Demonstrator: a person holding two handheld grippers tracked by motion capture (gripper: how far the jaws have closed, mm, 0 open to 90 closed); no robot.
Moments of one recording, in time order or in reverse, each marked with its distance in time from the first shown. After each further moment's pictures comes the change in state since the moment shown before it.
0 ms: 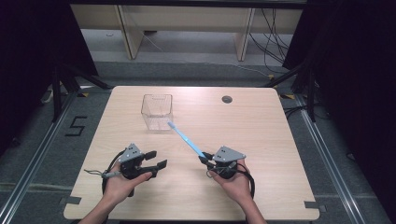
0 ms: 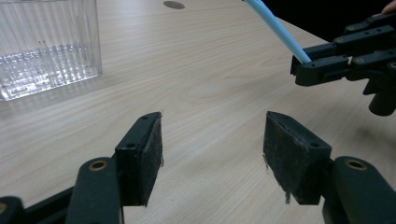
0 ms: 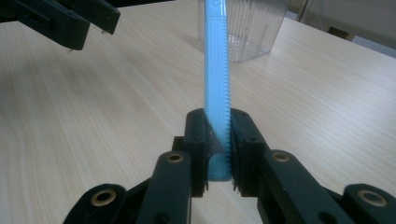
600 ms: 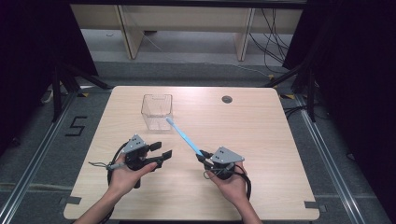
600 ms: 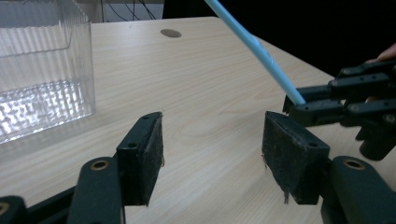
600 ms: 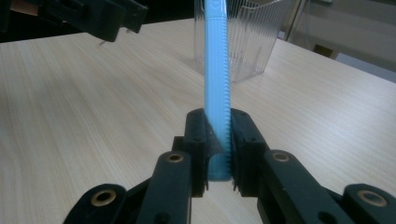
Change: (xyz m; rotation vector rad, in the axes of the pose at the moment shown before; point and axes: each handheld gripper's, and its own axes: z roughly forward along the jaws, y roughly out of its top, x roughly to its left) left arm -0.007 0.031 0.013 -0.074 -0.033 -0.018; right arm 0.010 0.006 0.001 -0.067 -0.041 0.005
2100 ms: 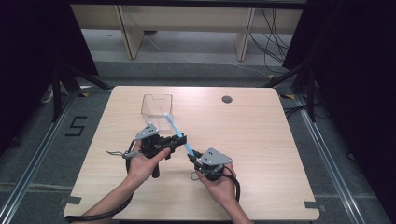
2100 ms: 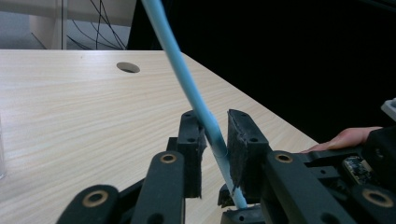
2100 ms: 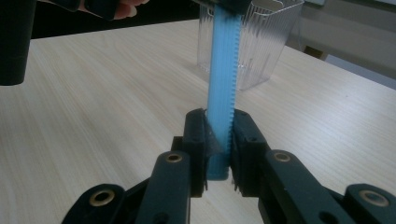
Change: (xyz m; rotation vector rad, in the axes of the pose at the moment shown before) left arm -0.016 0.027 0.037 -0.096 -0.142 -0.079; right arm 0.023 0.009 0.020 0.005 -0.045 -0.017
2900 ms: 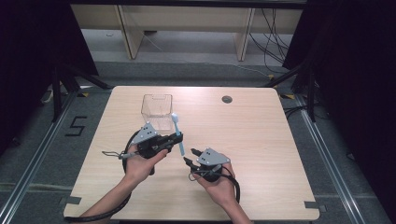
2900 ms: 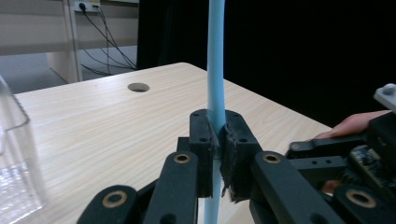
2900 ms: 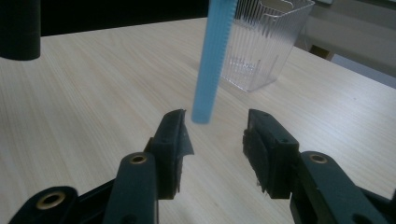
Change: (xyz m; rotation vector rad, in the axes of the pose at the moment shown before) left arm -0.004 0.009 -0.013 -0.017 0.053 0.179; right arm 0.004 0.004 -0.001 0.015 0.016 -0.007
